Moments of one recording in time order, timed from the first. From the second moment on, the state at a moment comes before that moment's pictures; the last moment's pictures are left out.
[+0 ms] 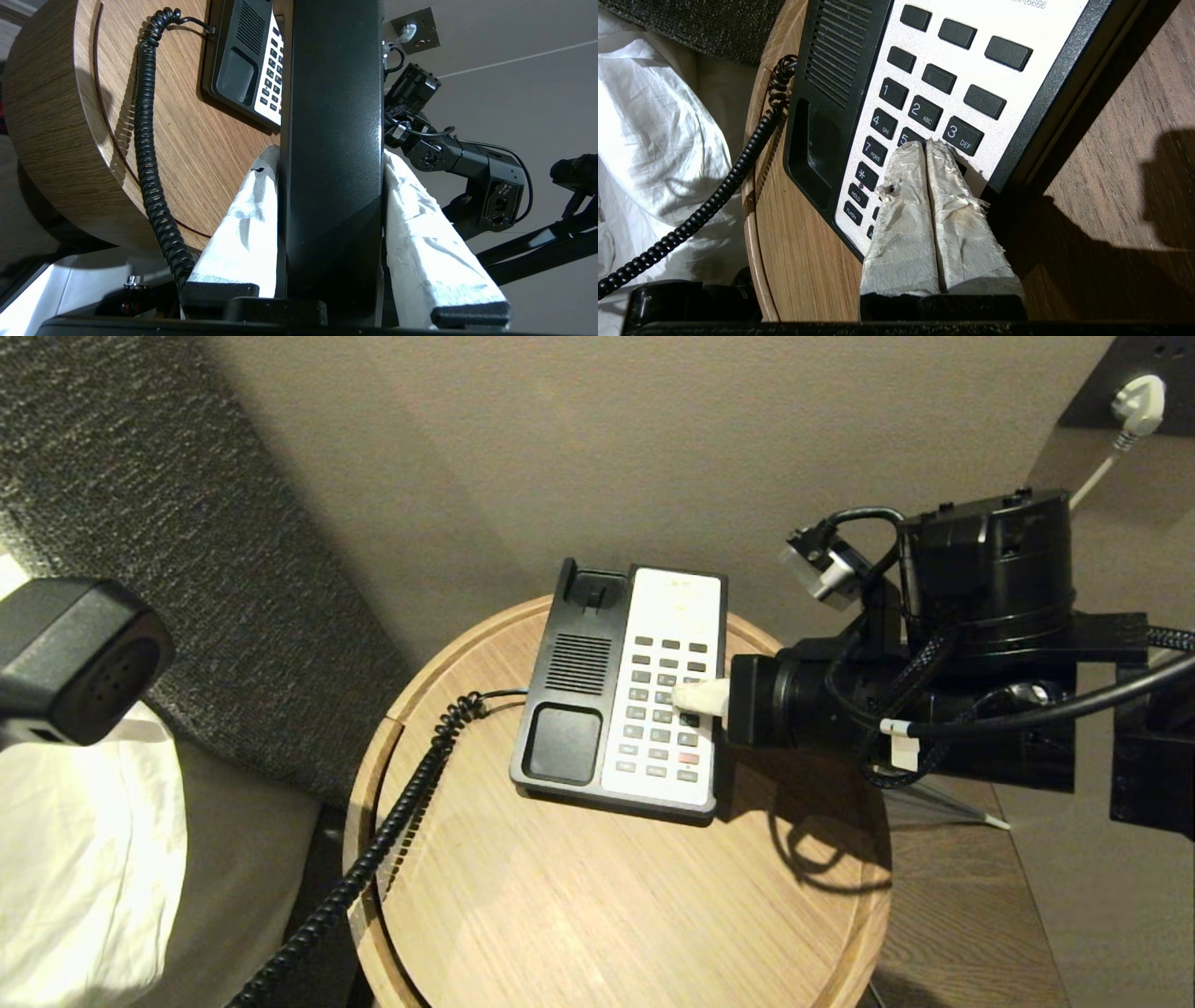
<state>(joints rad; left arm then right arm) -0.71 0.48 -0.69 0.13 -0.03 -0.83 0.73 1.64 -1.07 -0.20 0.06 0.44</state>
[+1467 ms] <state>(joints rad) -0.71 0.47 -0.67 0.13 -0.03 -0.83 0.79 1.55 -0.99 -0.14 0.07 0.45</state>
